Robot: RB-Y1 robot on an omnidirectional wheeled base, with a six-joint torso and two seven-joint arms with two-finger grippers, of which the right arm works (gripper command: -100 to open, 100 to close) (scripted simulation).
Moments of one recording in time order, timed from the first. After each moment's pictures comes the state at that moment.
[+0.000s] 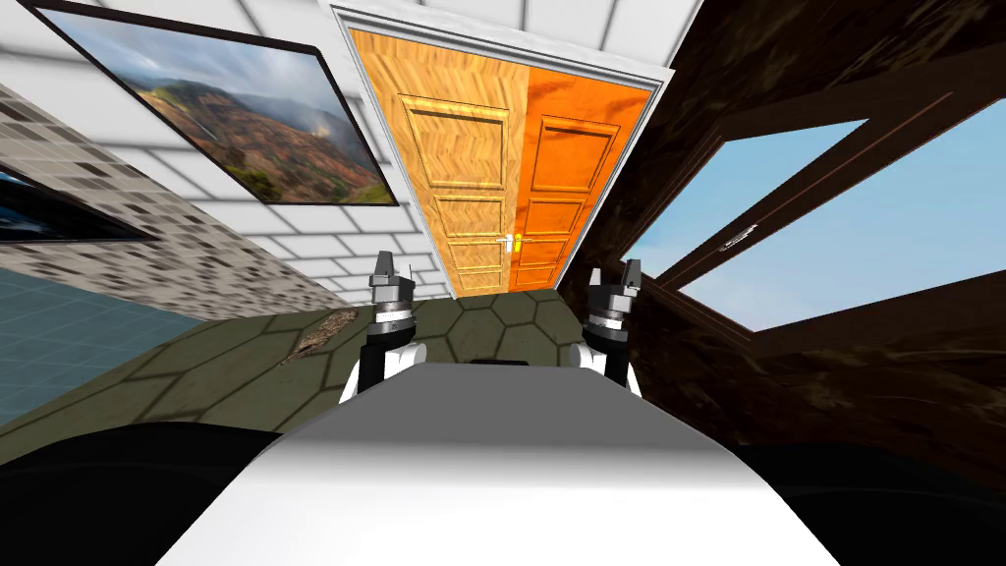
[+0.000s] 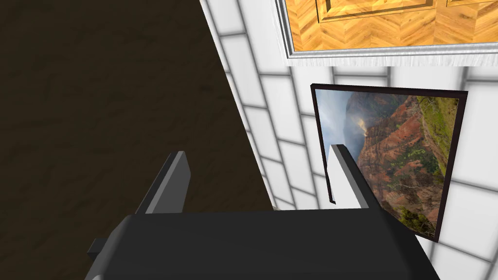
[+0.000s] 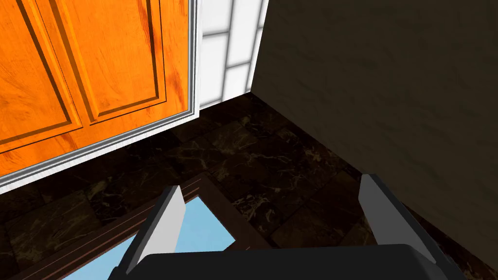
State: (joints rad) arm 0.47 0.00 -0.07 -2.27 0.00 -0.53 -0.06
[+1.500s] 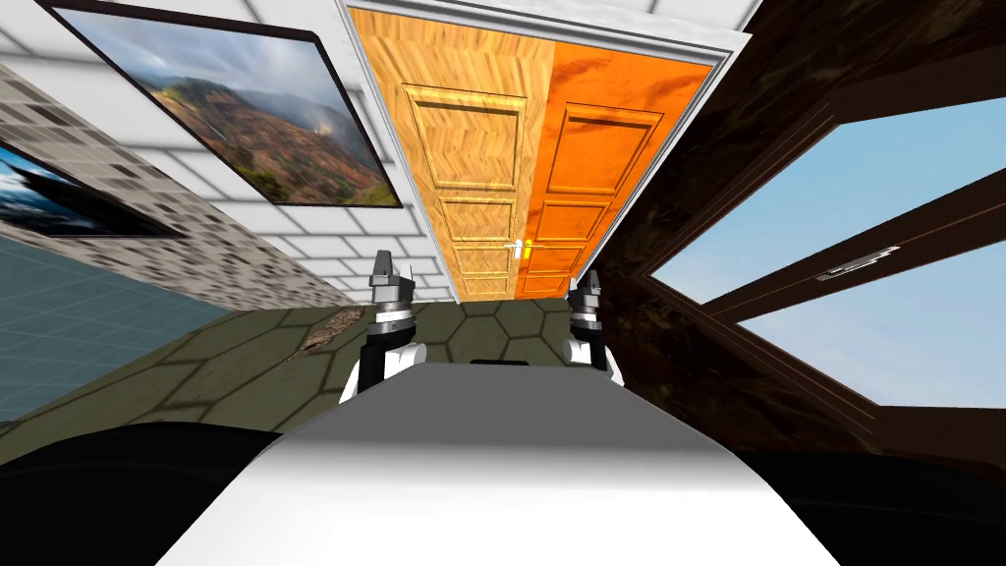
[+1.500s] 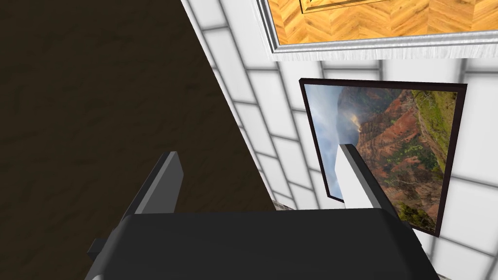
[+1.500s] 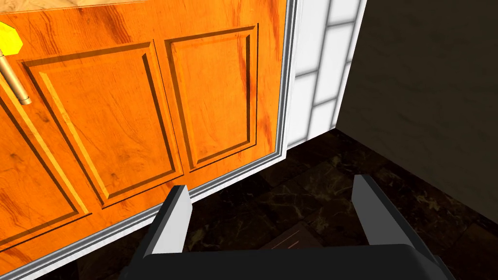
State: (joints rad) arm 0.33 -0.12 -0.05 -1.96 -0.06 -0.52 -0.10
